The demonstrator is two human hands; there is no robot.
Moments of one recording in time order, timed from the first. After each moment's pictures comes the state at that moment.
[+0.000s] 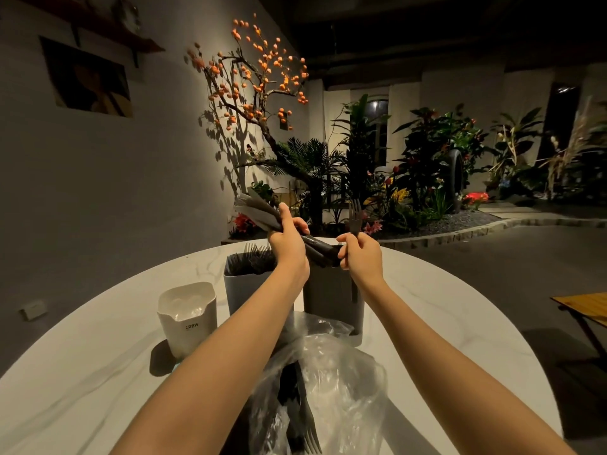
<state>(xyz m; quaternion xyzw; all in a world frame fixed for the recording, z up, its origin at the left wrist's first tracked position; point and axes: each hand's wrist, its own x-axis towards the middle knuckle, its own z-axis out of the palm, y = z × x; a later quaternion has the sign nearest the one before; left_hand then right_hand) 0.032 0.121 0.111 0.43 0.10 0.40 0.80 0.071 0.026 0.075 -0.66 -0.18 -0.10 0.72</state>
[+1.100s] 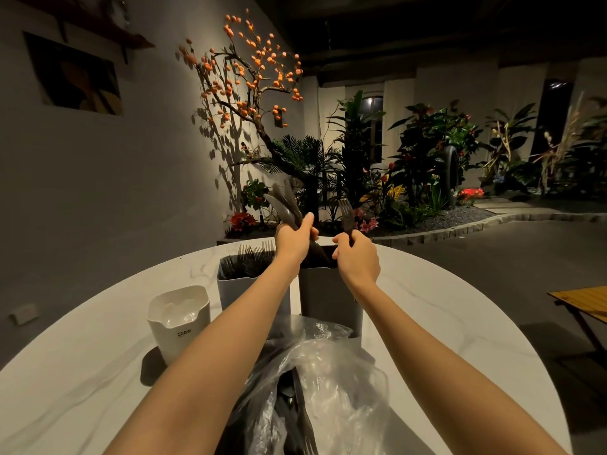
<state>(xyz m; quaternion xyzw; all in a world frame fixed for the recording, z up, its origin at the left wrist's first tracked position) 0.054 0.137 0.105 0.68 0.13 0.31 0.65 0.080 0.039 0.074 -0.79 -0.12 -0.19 0.58</state>
